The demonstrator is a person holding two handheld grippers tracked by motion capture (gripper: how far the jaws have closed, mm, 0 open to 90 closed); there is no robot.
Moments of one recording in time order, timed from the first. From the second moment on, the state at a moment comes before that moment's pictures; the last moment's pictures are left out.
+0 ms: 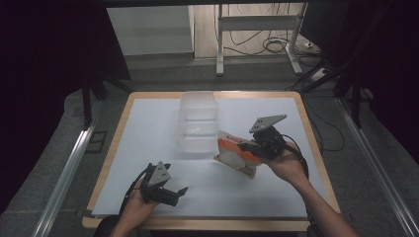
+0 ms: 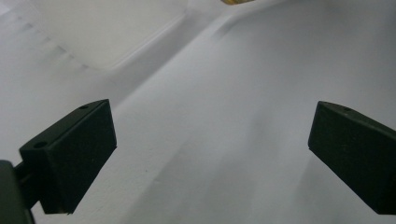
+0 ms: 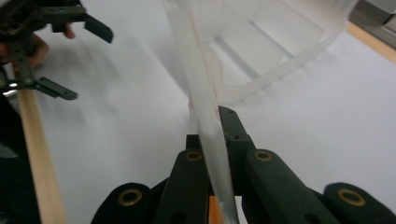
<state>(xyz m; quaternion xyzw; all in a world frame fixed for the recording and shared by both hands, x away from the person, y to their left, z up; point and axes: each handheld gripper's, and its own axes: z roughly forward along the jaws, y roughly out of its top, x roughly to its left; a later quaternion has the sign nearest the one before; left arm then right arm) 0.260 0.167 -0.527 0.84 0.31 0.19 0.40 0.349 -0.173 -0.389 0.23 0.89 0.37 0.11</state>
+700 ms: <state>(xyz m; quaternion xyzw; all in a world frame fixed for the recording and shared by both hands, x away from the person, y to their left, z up) 0.260 0.167 -0.527 0.84 0.31 0.19 0.41 0.399 -0.180 -0.348 0.26 0.87 0.39 0.15</state>
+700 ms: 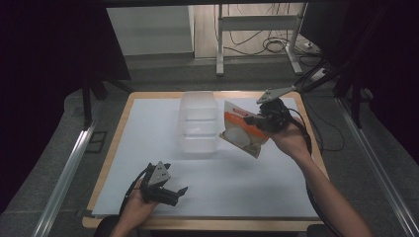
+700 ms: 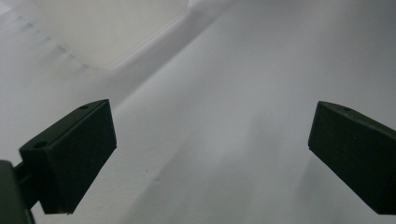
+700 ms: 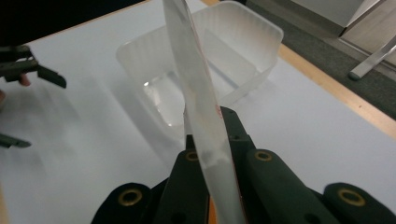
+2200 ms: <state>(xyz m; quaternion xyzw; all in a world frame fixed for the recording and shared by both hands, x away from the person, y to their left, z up) 0.260 0.167 -0.527 0.84 0.30 0.19 0.41 0.469 -0.055 -0.342 0.23 0.88 0.40 0.12</state>
